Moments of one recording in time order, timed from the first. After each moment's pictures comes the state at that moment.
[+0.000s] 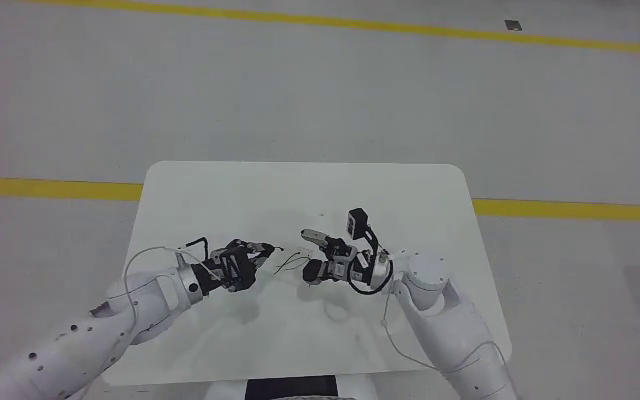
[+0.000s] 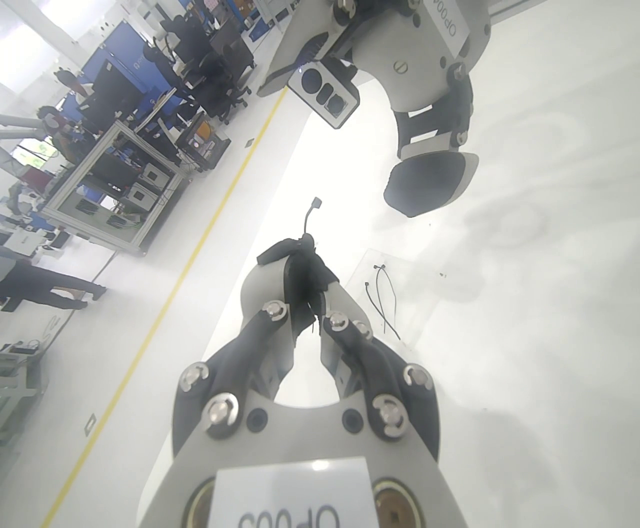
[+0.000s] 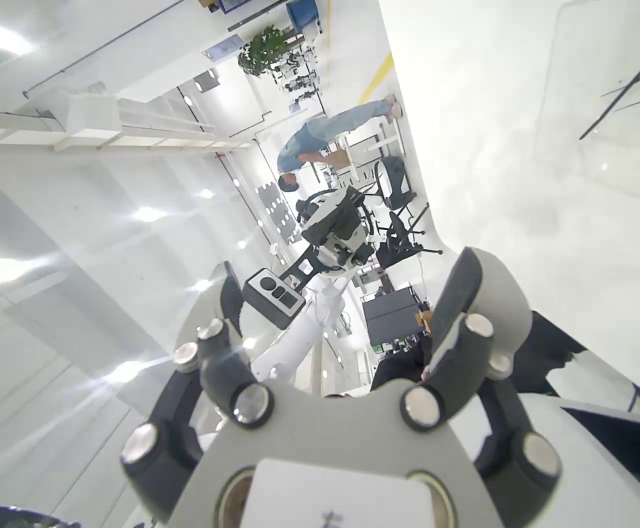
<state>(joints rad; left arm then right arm) 1.40 -0.69 -0.83 -1.86 1.57 -0.16 0.25 -1.47 -1.16 1.18 -1.73 0.44 0.34 0.82</state>
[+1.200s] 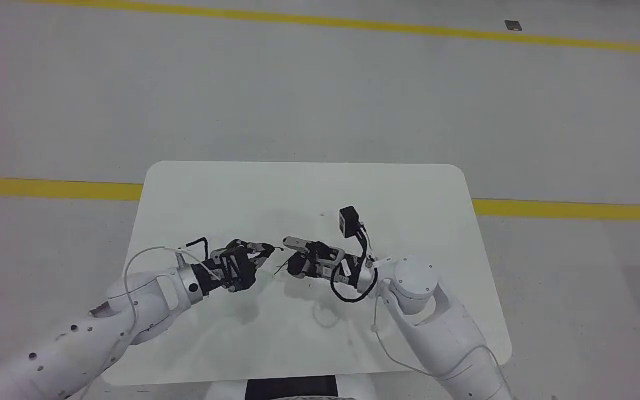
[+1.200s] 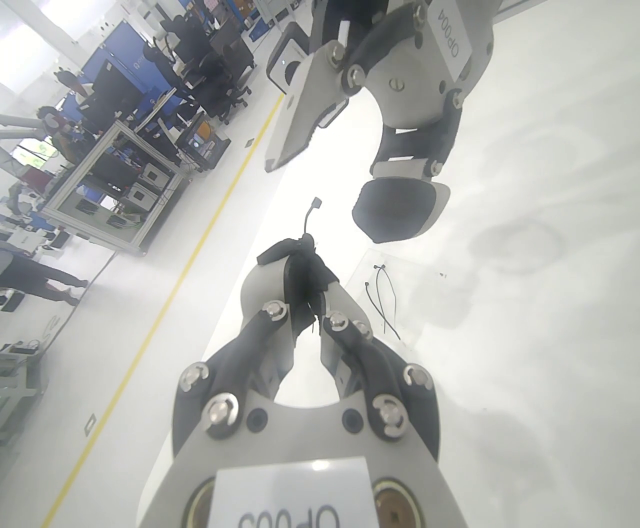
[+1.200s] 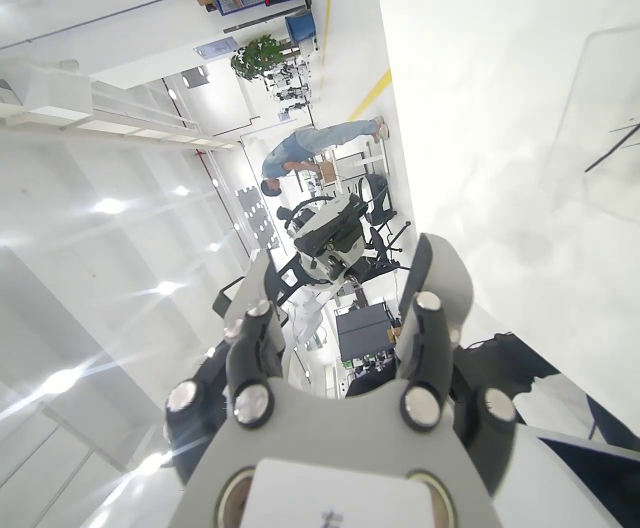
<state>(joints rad) 1.40 -0.69 -0.83 -1.86 1.57 -0.16 0.25 -1.46 -1.16 1.10 -1.79 0.35 0.28 0.71</state>
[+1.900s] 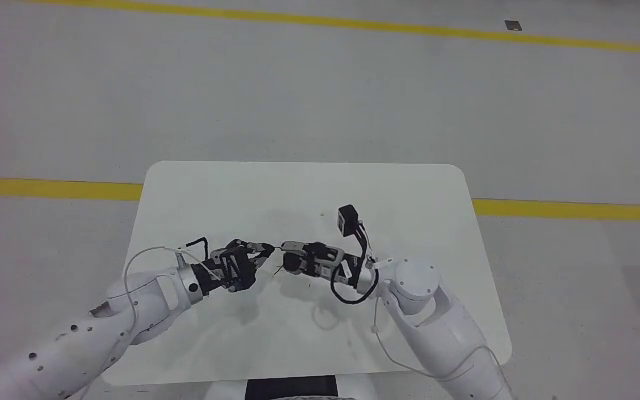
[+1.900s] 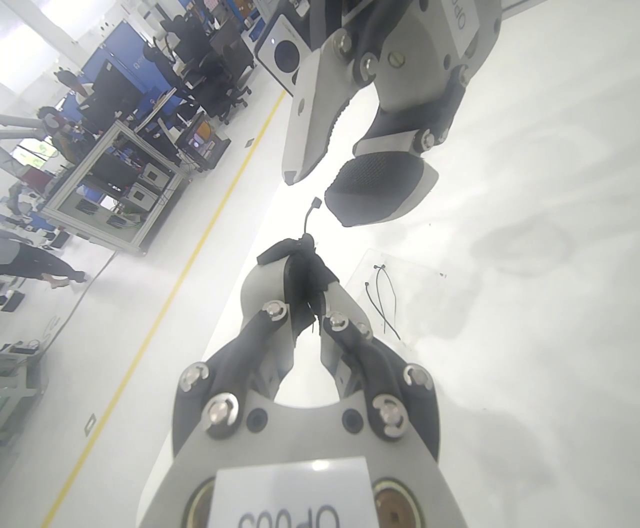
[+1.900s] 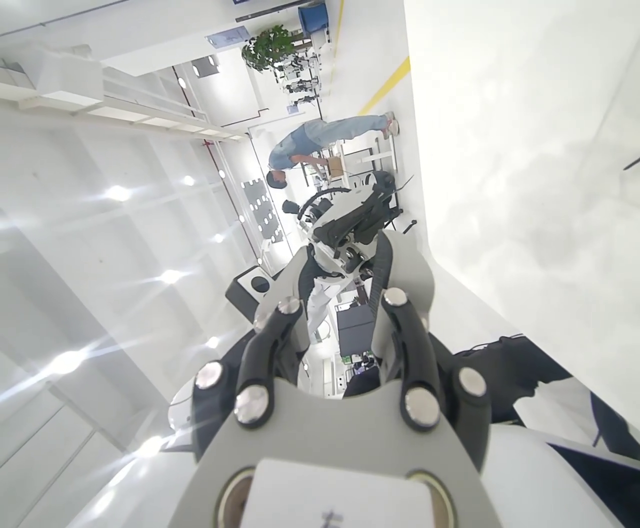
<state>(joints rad) 1.40 -0.69 -0.83 -1.86 1.57 -0.16 0.25 -1.46 -1.15 1.09 -1.81 0.37 0.26 0.70</state>
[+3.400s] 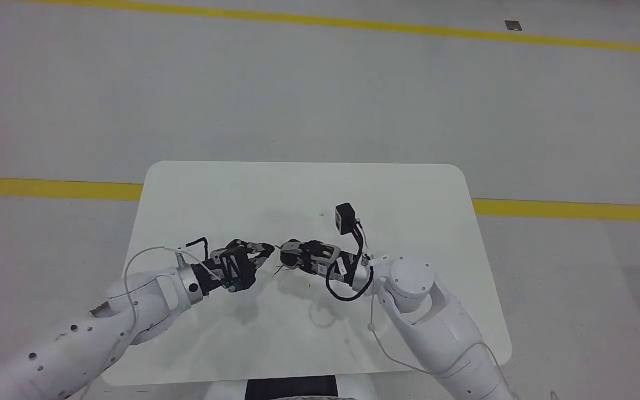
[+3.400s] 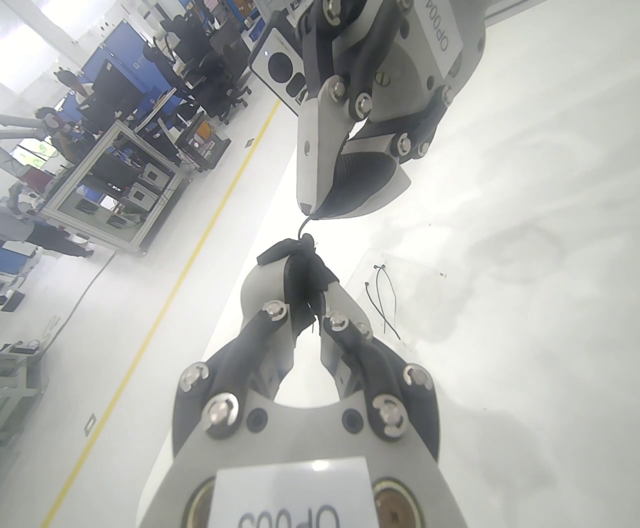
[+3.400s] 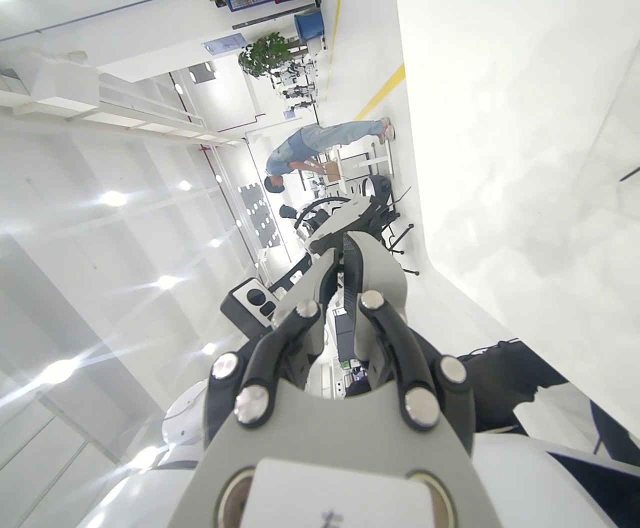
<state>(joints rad) 1.40 -0.69 -0.83 -1.86 1.57 -0.16 0.25 -1.43 -1.15 1.05 -1.80 0.37 0.27 0.66</state>
